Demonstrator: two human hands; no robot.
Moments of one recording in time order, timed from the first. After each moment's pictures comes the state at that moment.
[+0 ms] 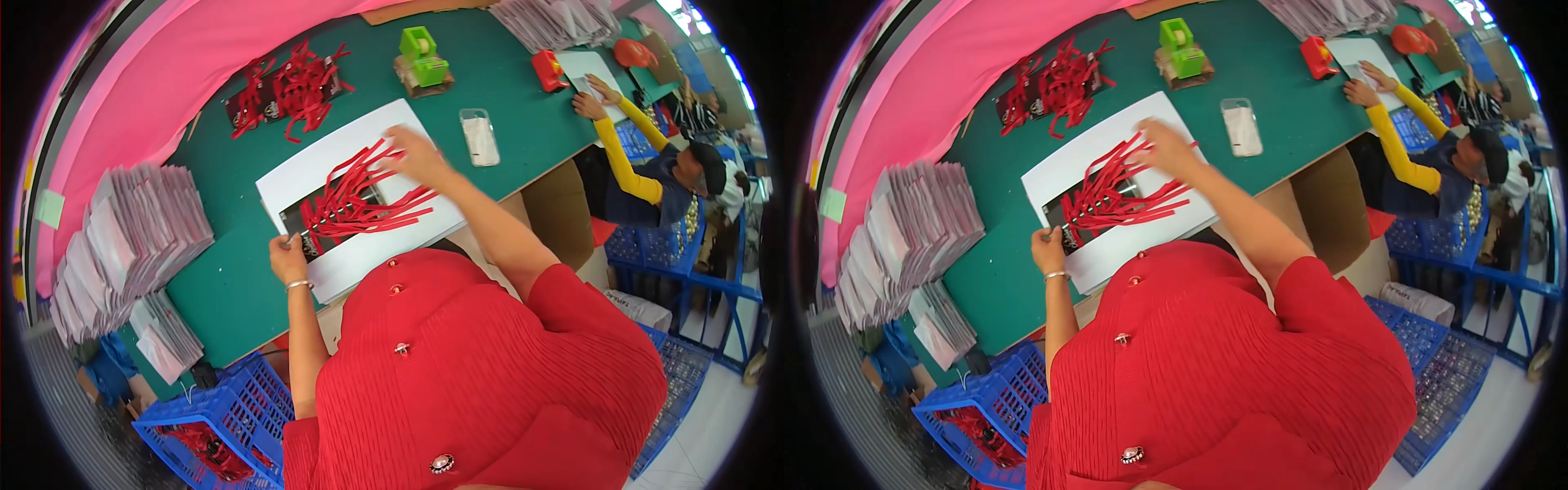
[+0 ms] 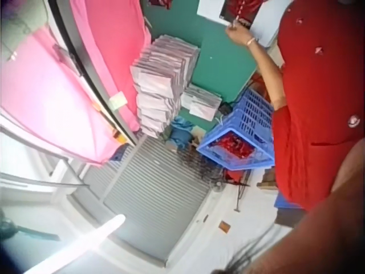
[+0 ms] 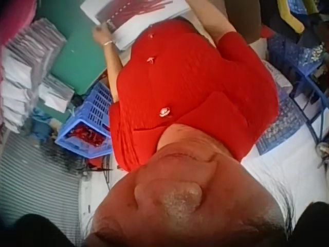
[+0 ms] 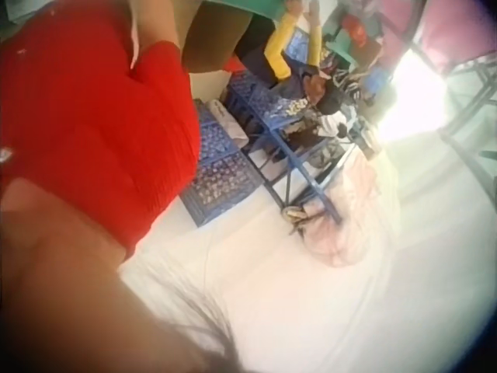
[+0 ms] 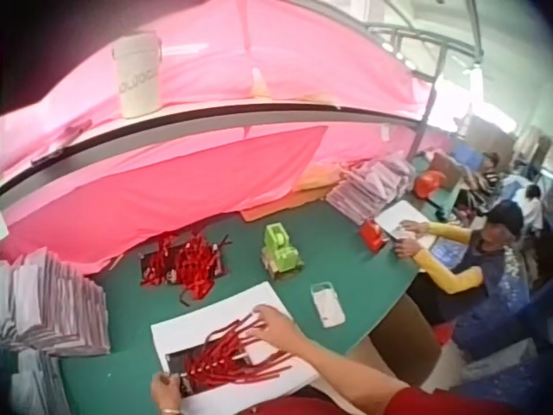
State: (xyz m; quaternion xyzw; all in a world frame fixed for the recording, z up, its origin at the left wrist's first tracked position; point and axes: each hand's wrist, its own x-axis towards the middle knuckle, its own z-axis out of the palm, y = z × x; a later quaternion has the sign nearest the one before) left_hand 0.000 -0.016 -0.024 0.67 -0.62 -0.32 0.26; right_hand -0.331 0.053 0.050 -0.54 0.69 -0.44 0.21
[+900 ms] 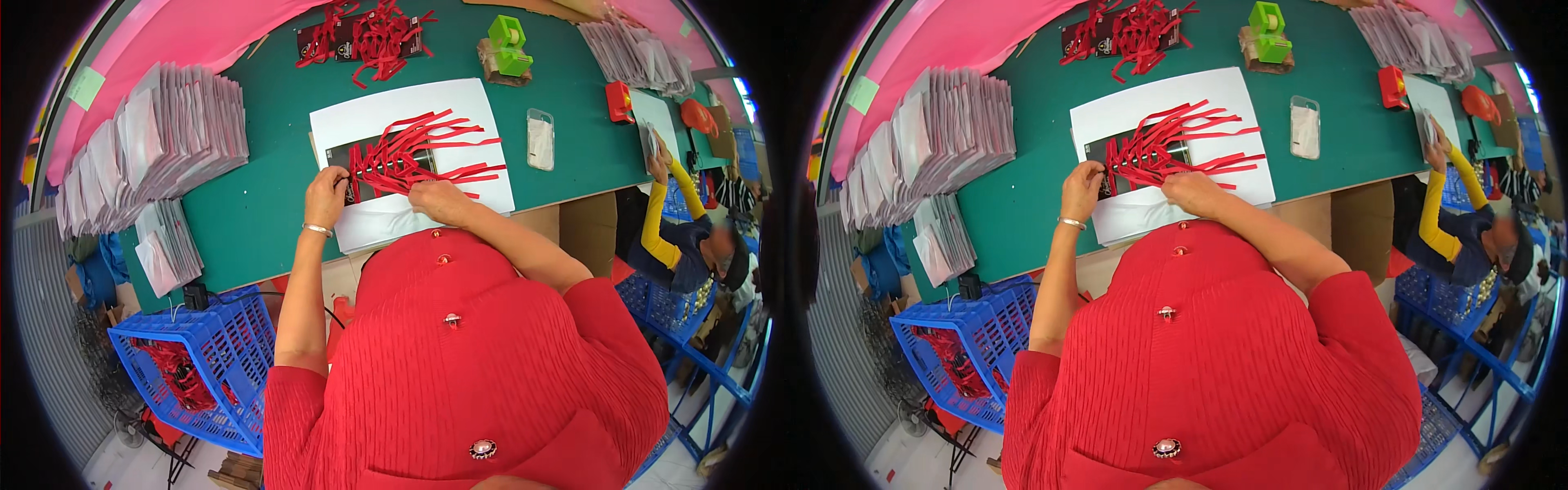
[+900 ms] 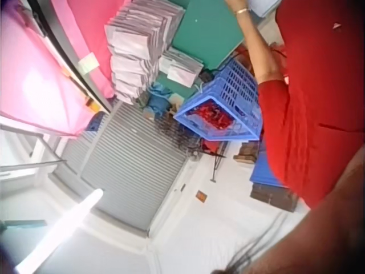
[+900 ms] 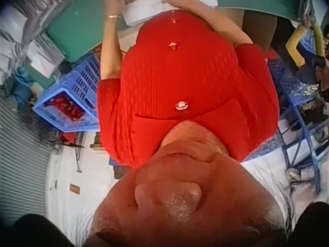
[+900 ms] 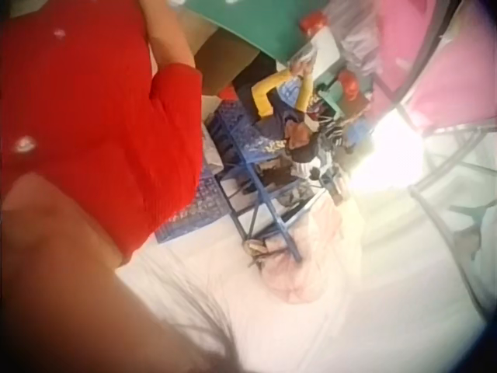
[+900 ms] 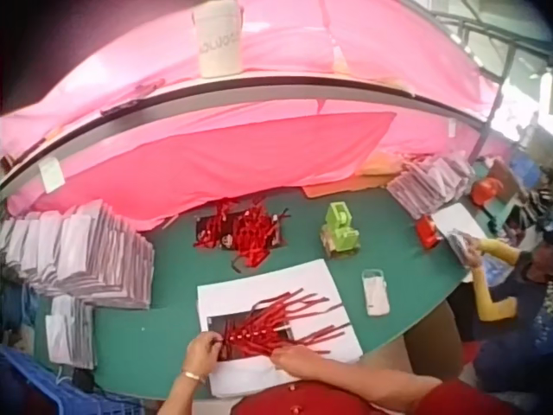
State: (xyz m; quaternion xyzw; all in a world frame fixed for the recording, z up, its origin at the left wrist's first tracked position) left_hand -0.003 -0.020 0.028 0.49 -0.76 -0.37 0.20; right_hand -0.244 0.098 0.025 -0.80 0.53 -0.12 0.27
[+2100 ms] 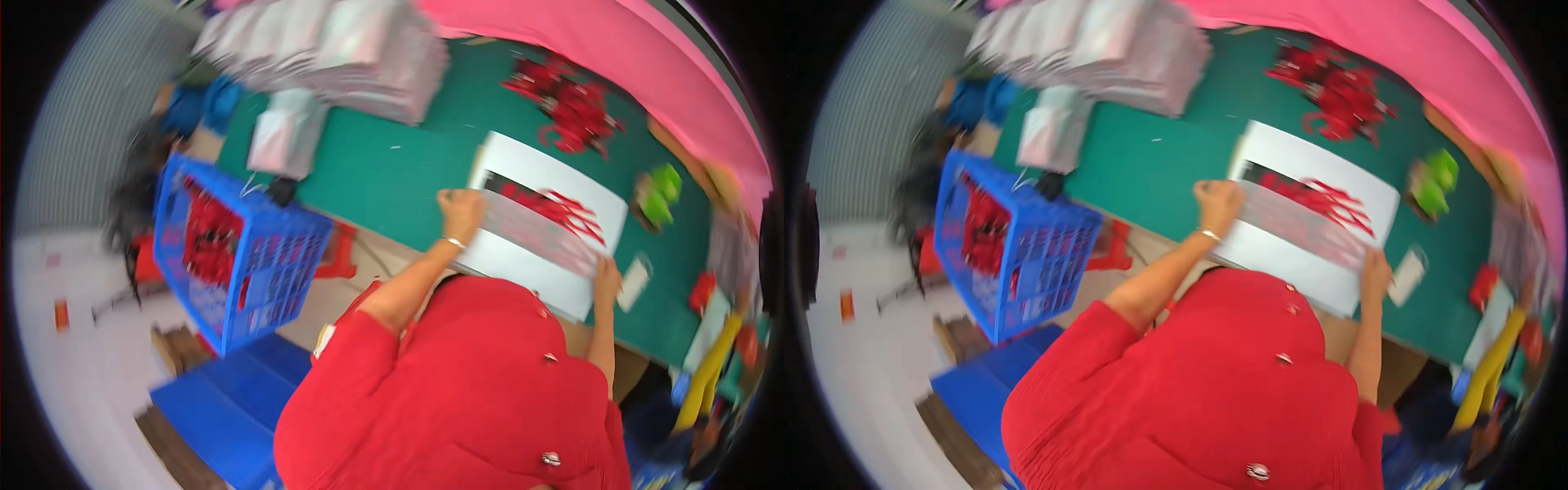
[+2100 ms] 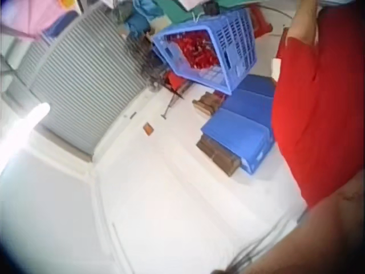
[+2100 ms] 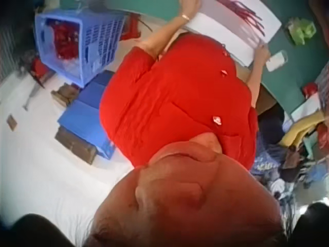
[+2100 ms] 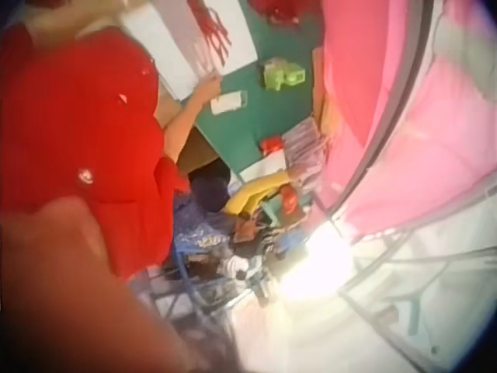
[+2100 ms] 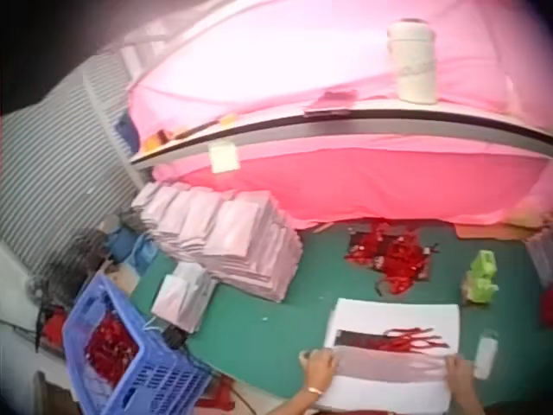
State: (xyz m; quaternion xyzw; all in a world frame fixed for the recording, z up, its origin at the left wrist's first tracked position) left_hand -0.013 0.012 -0.028 0.57 -0.73 -0.07 0.36; right_hand -0.394 0.118 -0.023 -0.56 0.80 -0.19 0.12
